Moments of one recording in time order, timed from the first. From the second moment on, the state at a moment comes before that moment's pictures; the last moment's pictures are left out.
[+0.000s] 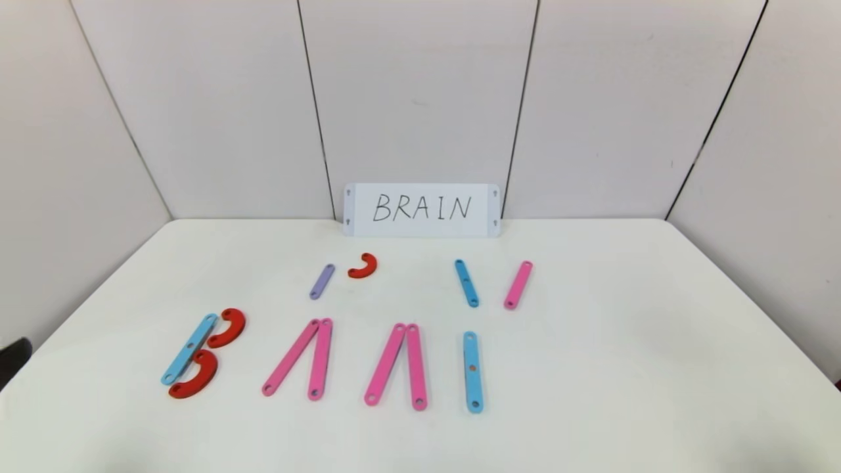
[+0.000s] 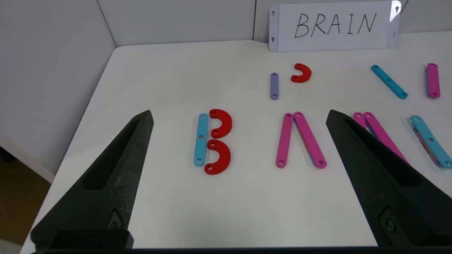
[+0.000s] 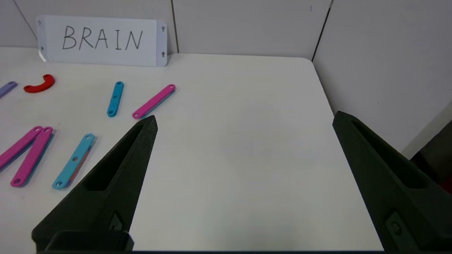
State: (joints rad) left arm 0.00 0.61 -0.59 0.08 -0.04 0.01; right arm 0.00 0.60 -0.55 0.04 0.02 -0.02
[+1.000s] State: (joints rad) left arm -0.19 1.54 -1.02 0.10 -0.06 0.16; right arm 0.08 1.41 -1.01 0.04 0.18 -0.02
